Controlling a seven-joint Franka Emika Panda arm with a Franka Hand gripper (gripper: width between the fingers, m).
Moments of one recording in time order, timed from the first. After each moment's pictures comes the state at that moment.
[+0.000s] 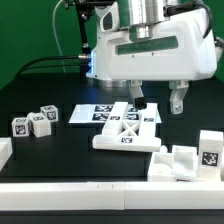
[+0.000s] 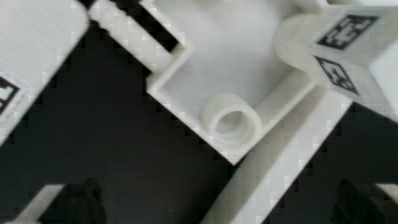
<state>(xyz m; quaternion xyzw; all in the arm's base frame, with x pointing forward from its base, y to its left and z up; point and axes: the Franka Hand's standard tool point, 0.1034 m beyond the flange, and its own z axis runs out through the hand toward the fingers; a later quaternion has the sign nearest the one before) 0.593 0.034 0.107 -0.87 0.48 -0.07 0.08</state>
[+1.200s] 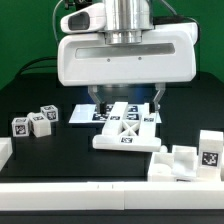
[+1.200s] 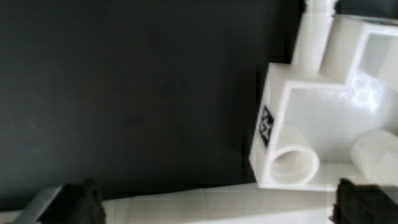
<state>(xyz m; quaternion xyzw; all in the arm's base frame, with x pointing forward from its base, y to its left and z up) 0.577 -0.010 0.097 -0.99 0.06 -0.09 0.02</state>
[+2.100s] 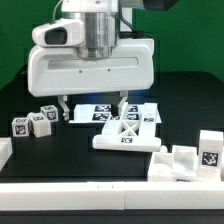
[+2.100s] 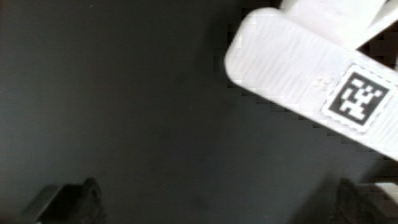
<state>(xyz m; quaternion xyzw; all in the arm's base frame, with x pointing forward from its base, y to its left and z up) 0.536 -0.062 0.075 -0.99 -0.13 -0.01 -0.02</state>
